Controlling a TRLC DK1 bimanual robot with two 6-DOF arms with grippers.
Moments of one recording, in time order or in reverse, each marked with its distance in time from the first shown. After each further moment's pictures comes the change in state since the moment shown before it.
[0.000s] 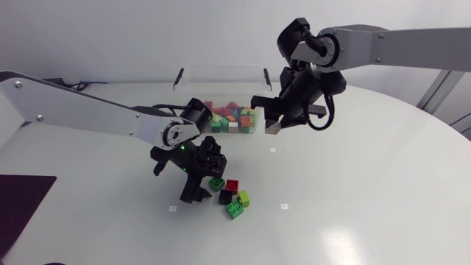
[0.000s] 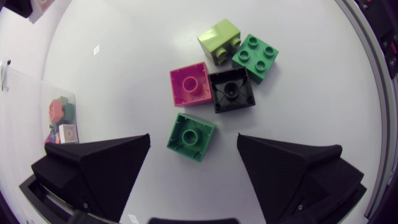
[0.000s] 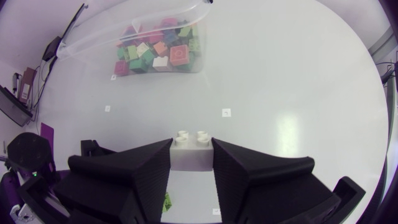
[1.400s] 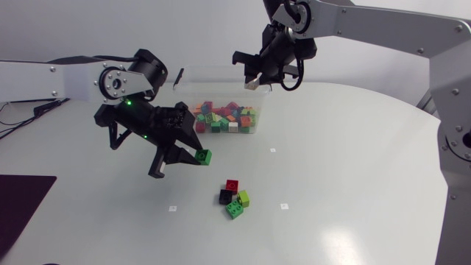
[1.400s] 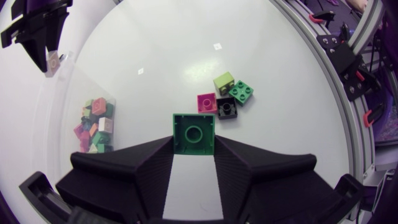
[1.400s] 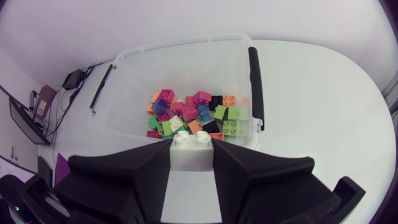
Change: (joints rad) left arm 0.173 -0.253 0.069 -0.274 0.265 0.019; right arm -0.005 0.278 0.500 0.053 -0.018 -0.024
